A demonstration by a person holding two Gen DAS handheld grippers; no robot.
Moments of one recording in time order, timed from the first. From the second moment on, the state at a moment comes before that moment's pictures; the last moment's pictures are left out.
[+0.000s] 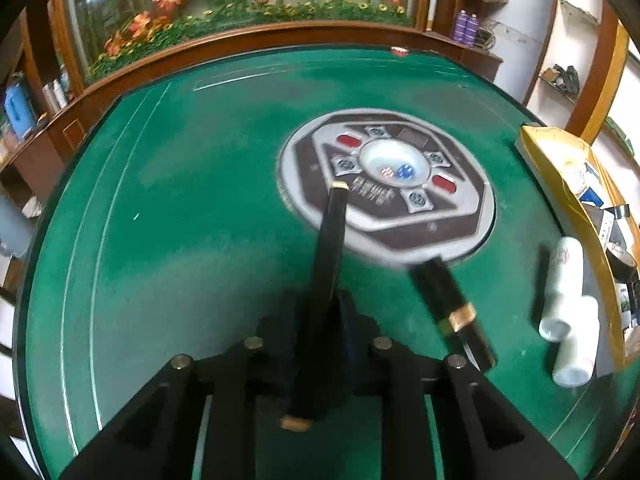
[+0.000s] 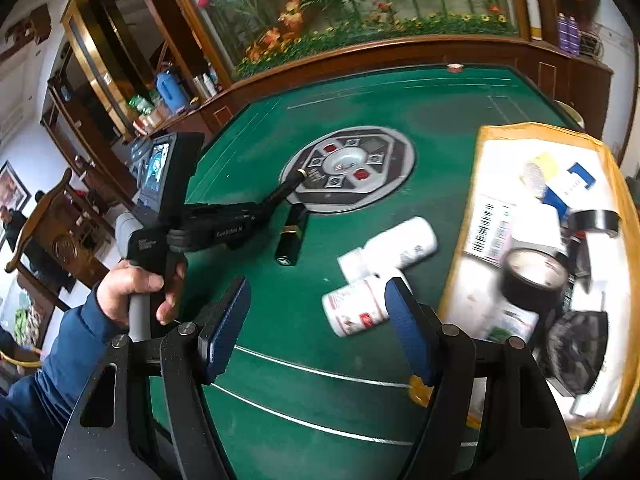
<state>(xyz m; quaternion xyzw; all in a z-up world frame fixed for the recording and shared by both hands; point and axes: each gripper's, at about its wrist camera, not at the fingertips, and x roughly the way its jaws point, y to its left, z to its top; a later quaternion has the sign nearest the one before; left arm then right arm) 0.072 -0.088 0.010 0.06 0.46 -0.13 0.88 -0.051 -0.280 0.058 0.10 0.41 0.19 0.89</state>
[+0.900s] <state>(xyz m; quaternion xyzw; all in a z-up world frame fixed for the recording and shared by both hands) 0.071 -0.080 0.012 0.06 0.44 -0.10 0.89 0.048 -0.195 0.007 0.01 0.45 0.16 0.88</state>
